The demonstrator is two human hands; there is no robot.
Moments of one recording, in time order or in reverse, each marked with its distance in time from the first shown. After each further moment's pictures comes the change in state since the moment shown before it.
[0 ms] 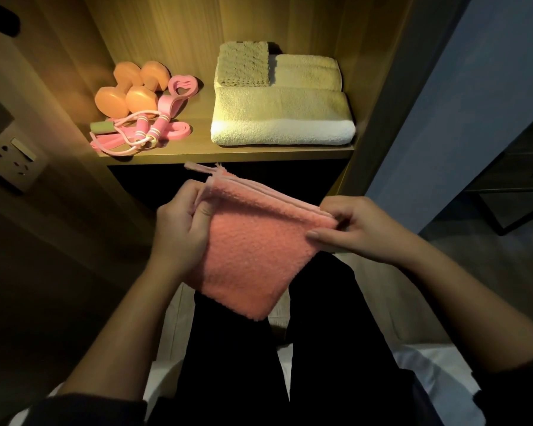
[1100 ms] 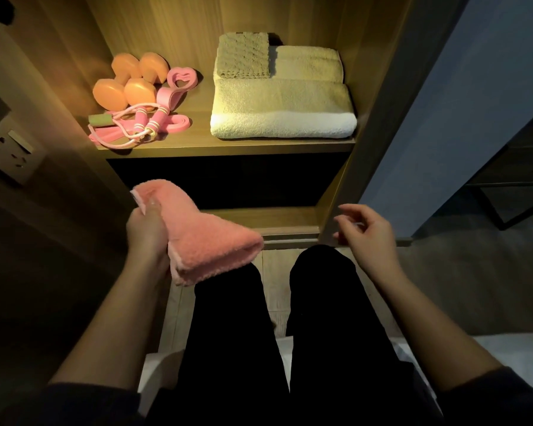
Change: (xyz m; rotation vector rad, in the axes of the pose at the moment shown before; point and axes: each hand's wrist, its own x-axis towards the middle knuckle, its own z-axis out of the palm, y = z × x) left_hand 0.003 -0.031 -0.012 -0.456 0.228 -0.886; right_hand -0.025 0.064 0.049 0.346 0.609 0.514
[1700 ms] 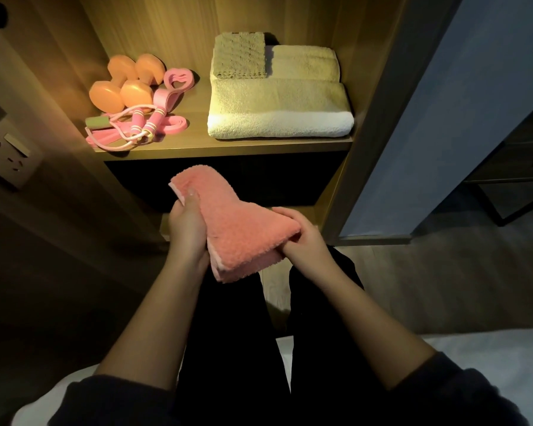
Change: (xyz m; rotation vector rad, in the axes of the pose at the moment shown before) left_hand -0.029 0.001 0.051 -0.166 -0.147 -0.011; right_hand -0.017 -0.018 0.083 0.149 -0.324 -0.030
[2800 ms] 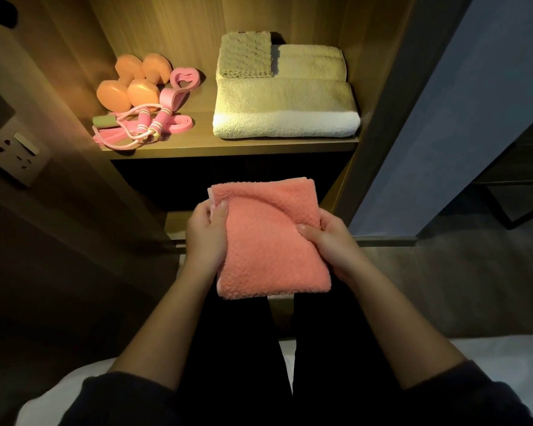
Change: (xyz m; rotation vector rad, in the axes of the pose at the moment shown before) left_hand 0.001 -0.028 -0.004 0.457 -0.064 0.284; right_hand 0.003 -0.007 -0.037 0.108 -0.028 0.200
